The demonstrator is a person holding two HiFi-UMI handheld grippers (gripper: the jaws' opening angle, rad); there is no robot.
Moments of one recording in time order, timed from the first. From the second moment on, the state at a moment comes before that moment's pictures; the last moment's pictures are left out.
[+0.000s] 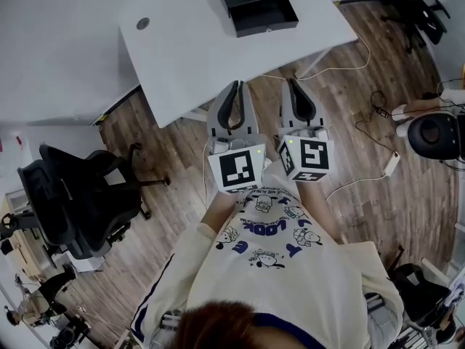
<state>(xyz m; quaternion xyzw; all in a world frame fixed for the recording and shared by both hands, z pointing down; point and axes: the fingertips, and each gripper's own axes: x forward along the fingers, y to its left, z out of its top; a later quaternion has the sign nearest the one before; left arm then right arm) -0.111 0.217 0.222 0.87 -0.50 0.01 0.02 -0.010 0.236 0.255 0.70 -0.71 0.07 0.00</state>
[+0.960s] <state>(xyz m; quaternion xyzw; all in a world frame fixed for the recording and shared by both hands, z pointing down) -0.086 0.090 0.239 0.89 -0.45 0.02 0.03 0.010 0.116 0.282 0.73 -0.68 0.09 0.02</state>
